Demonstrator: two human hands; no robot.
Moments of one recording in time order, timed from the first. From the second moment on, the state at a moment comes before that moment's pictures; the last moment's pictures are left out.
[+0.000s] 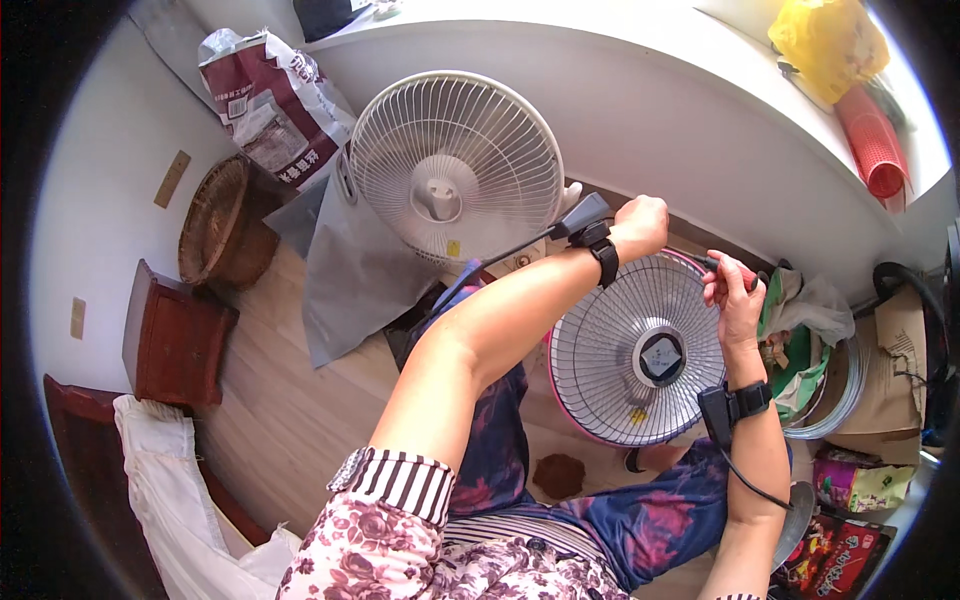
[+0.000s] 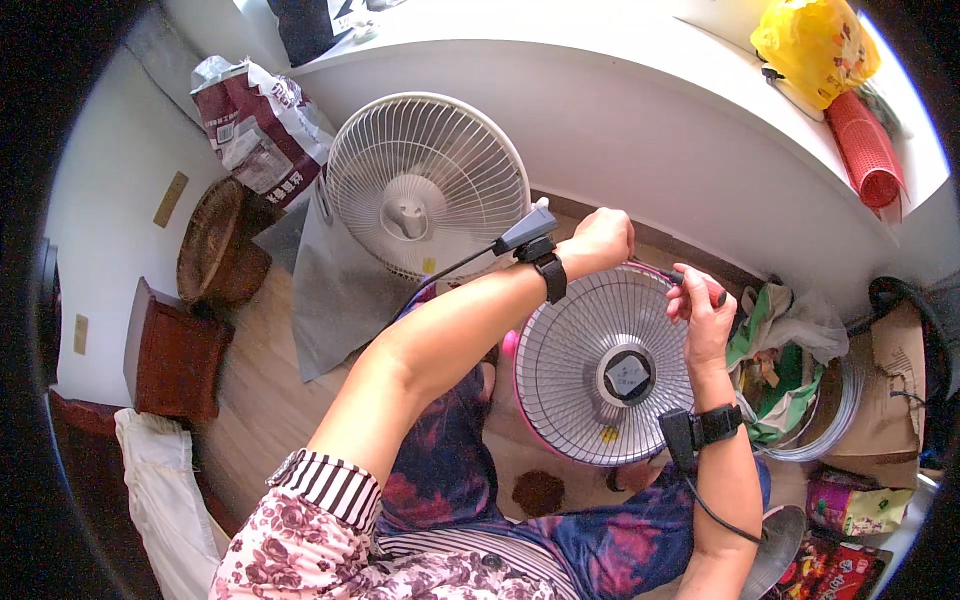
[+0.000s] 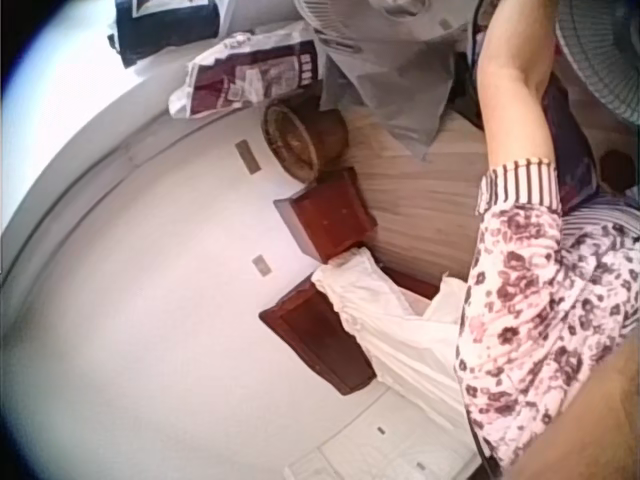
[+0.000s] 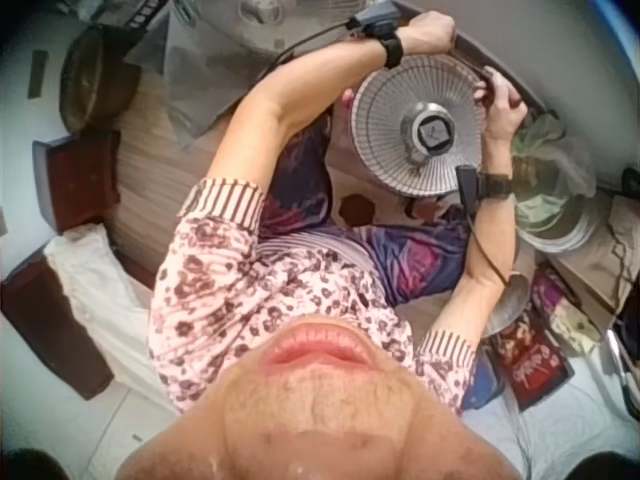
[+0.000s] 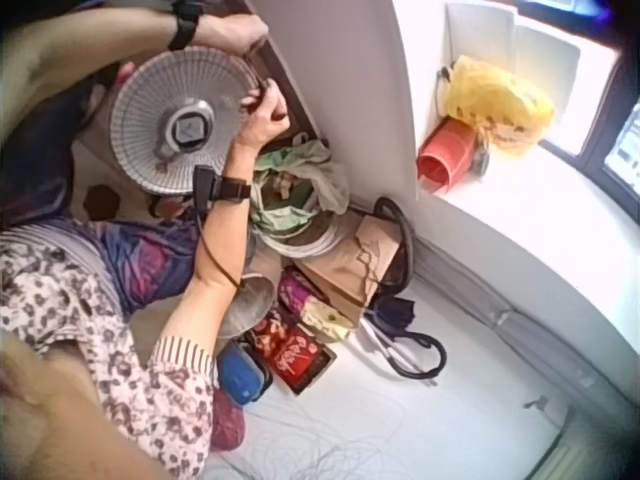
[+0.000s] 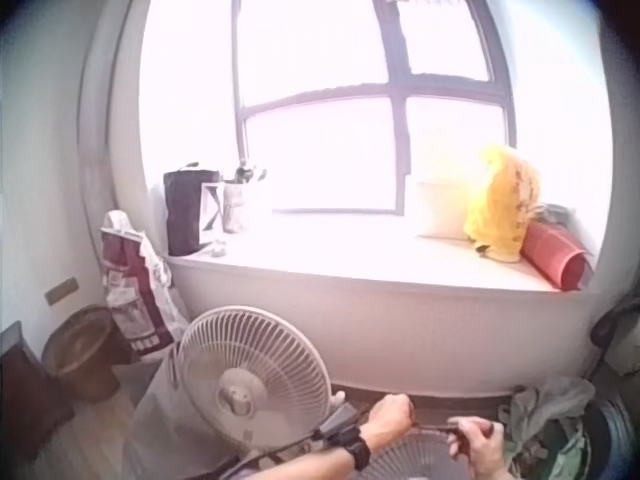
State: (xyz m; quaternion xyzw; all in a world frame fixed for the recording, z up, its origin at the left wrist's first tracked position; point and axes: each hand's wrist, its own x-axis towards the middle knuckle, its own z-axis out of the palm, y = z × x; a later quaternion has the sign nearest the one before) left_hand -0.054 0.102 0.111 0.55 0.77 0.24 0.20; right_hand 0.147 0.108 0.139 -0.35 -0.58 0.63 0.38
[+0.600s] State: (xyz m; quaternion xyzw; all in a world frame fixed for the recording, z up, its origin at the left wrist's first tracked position) left_hand -0.052 0.100 0.133 0.54 0.79 0.19 0.23; right_hand 0.144 0.107 0.139 -0.35 -0.57 0.63 0.40
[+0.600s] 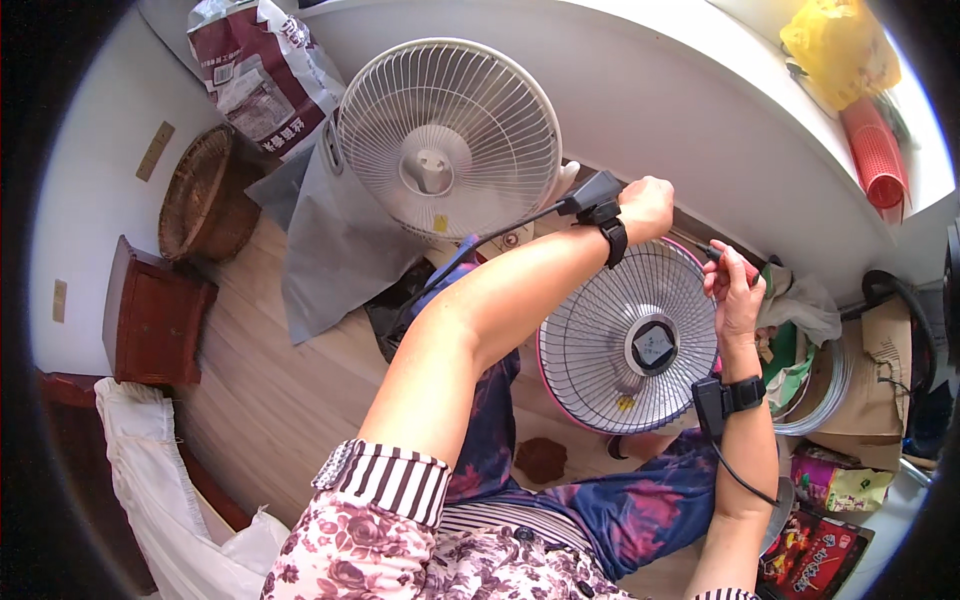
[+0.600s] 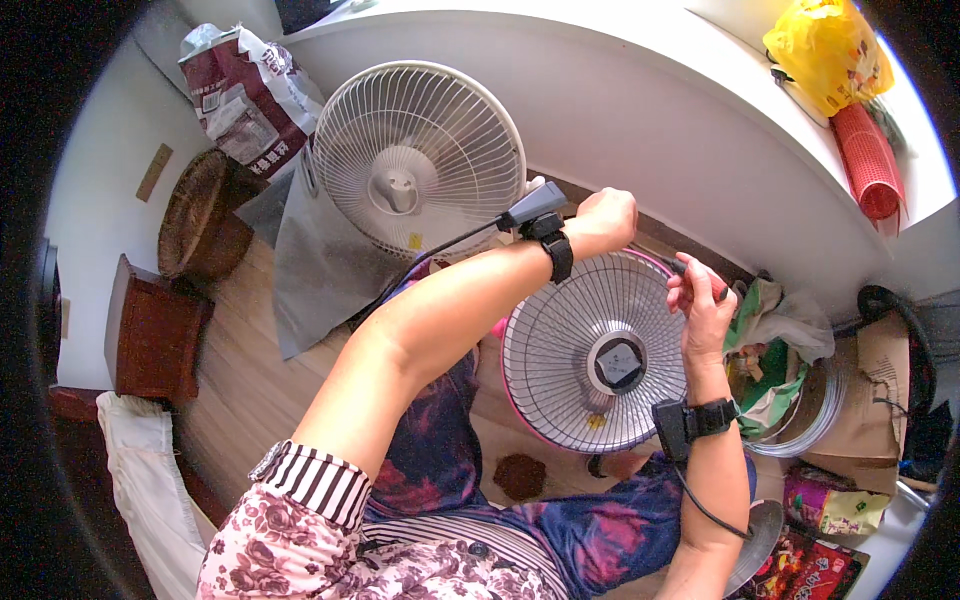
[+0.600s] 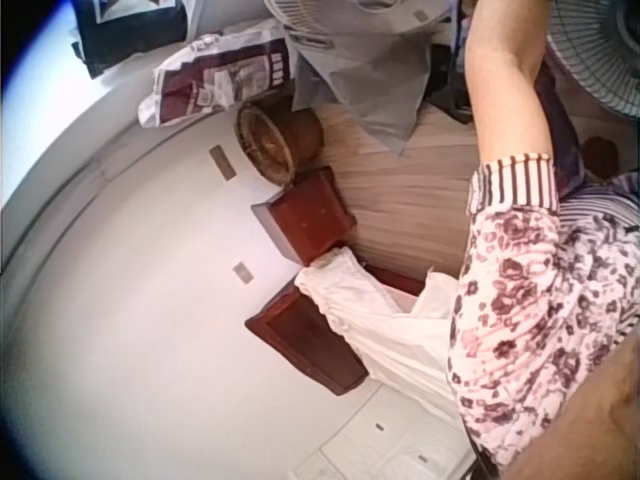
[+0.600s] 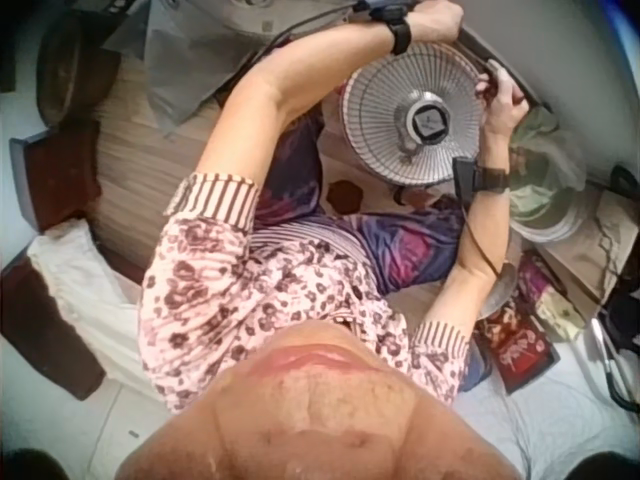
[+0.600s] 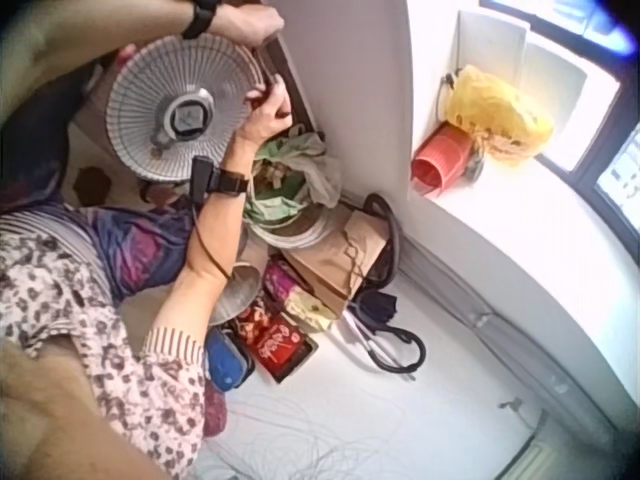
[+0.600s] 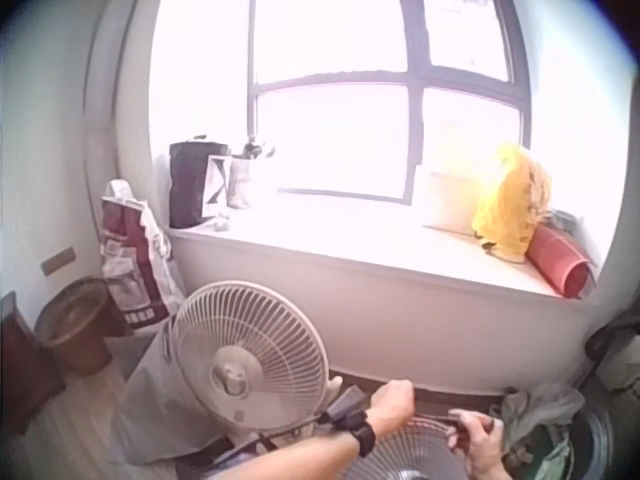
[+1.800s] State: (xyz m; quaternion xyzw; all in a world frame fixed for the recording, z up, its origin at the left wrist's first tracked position) left_hand -0.053 0.102 0.125 0.58 0.72 0.30 0.23; right_hand 0.148 0.108 0.145 -0.35 -0.49 0.67 0.44
